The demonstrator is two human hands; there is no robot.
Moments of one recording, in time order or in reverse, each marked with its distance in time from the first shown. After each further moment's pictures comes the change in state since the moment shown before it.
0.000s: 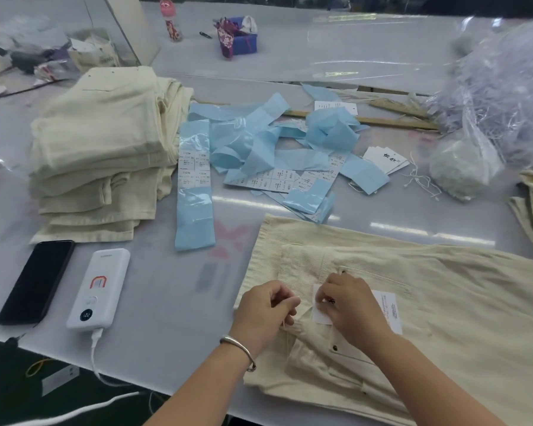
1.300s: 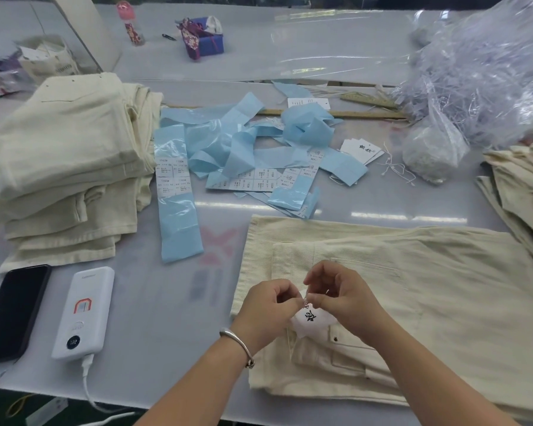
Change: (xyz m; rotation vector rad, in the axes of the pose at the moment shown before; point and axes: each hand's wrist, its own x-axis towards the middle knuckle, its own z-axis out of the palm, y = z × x) left_hand 0.003 0.020 -0.007 0.126 -0.200 0.088; right_hand -0.010 -0.032 -0.017 0.993 0.082 0.145
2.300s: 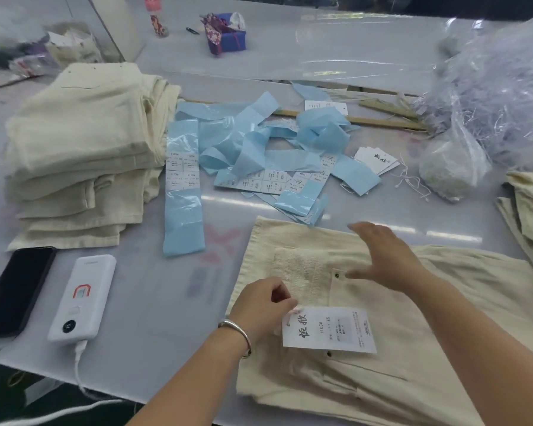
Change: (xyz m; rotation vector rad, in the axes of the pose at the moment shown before) left_hand 0.029 -0.023 0.003 0.273 0.094 -0.087; right_hand 0.076 0.001 -0.103 -1.202 -0.061 0.060
